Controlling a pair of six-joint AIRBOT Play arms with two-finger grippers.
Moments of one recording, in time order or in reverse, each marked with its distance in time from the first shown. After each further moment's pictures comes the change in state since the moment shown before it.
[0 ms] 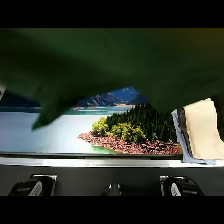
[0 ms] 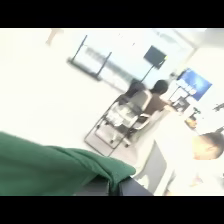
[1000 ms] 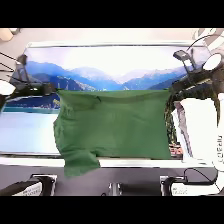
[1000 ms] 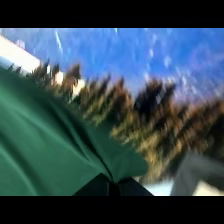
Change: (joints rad) left arm -0.093 -0.605 -0.718 -0.022 -0.012 0.164; right arm 0.034 -0.912 -0.193 0.080 0.245 -0.012
